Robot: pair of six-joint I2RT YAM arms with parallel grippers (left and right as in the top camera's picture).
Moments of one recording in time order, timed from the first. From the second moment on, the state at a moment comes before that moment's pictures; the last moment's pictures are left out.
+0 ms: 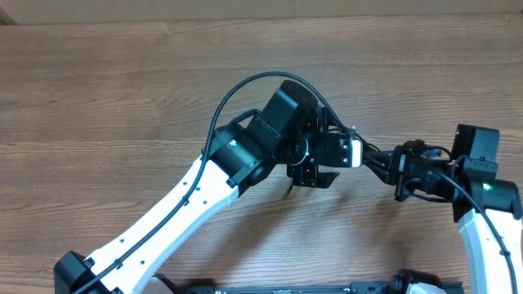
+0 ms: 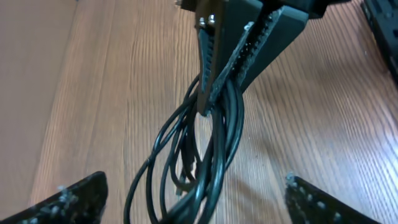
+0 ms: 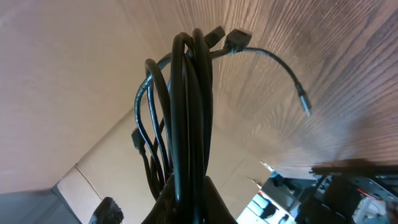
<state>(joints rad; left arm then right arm) -0.77 1.53 1.45 -0.68 0.39 0.82 -0.20 1.07 0.86 -0.84 -0.98 1.33</state>
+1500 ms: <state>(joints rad) -0.68 1.53 1.45 -0.67 0.24 0.17 -0.18 1.07 0.86 -0.66 -0.90 0.65</state>
